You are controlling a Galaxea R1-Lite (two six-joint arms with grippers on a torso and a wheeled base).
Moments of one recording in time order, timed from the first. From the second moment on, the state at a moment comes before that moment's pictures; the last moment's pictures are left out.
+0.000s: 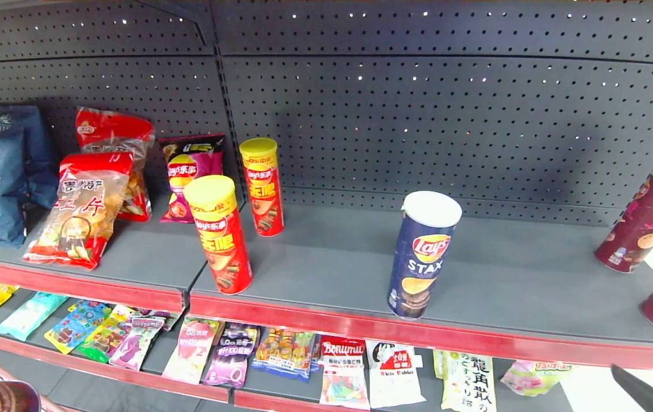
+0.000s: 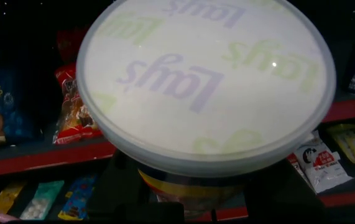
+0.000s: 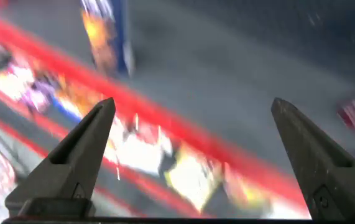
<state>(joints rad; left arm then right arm) -0.02 0.23 -0.47 0.16 -0.16 0.20 0.41 0.60 -0.23 -0.14 -0.15 -0.18</state>
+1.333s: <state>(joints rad) -0.02 0.37 -0.60 0.25 -0.35 0.07 0.33 0.00 -0.21 0.36 -0.37 -0.25</state>
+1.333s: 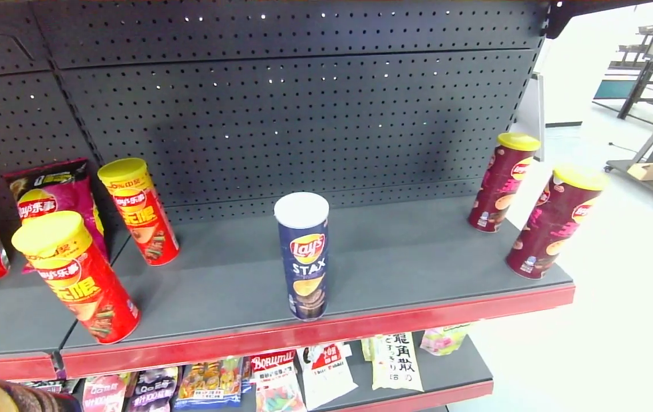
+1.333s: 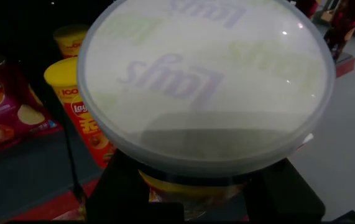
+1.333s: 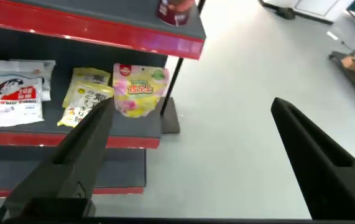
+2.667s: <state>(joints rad) -0.02 0.74 -0.60 0.05 -0.42 0.07 0.33 0.02 0.00 0.00 0.02 0.00</state>
